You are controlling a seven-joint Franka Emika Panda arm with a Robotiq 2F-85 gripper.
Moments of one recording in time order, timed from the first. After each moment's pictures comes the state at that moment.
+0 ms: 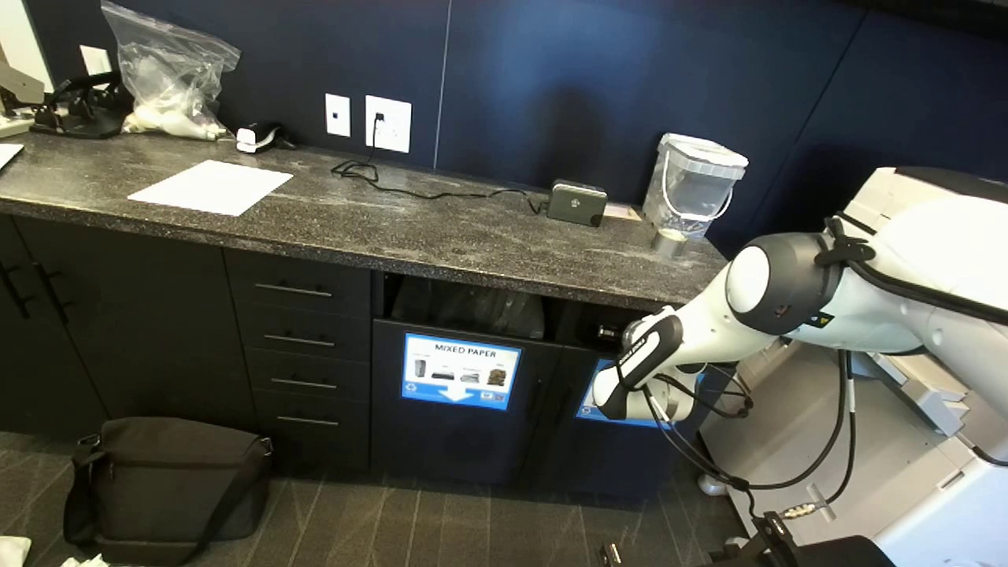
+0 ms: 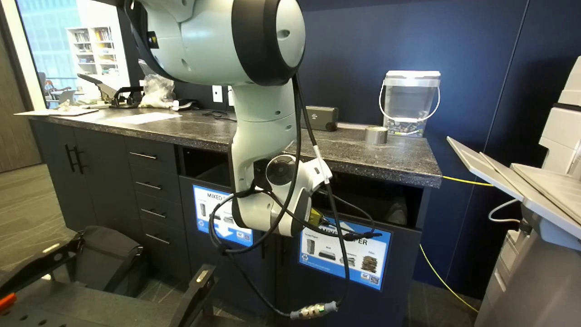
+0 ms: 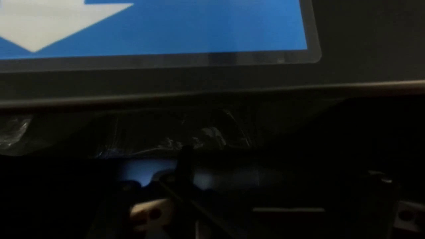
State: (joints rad) arm -0.23 1.48 -0.01 -1.36 -0.14 3.86 0.11
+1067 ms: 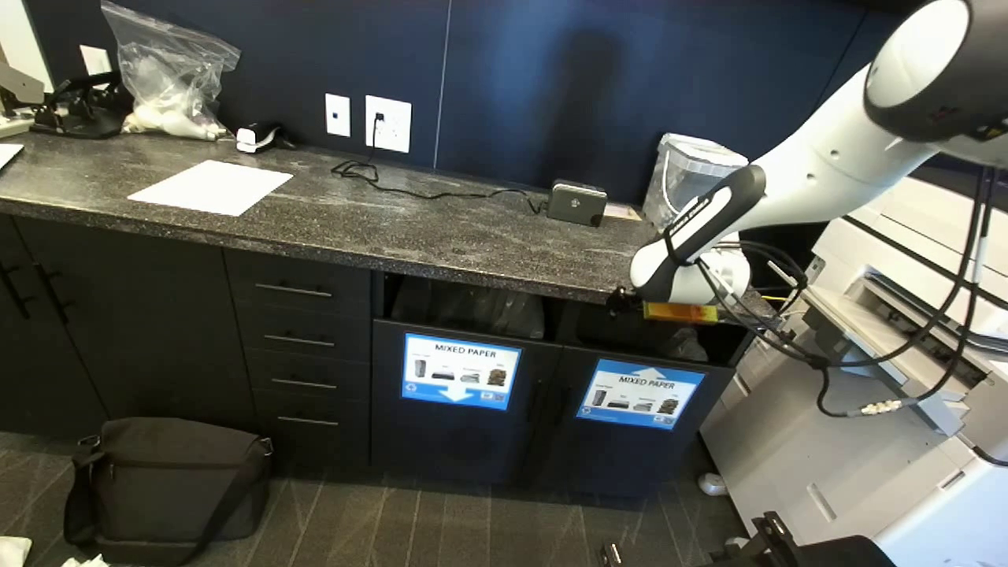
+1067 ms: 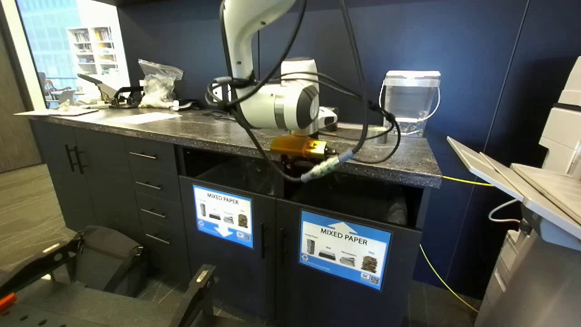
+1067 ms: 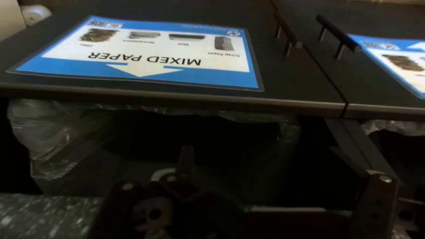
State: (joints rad) arm -0.26 0.83 0.04 -1.83 -0.16 3.01 0.02
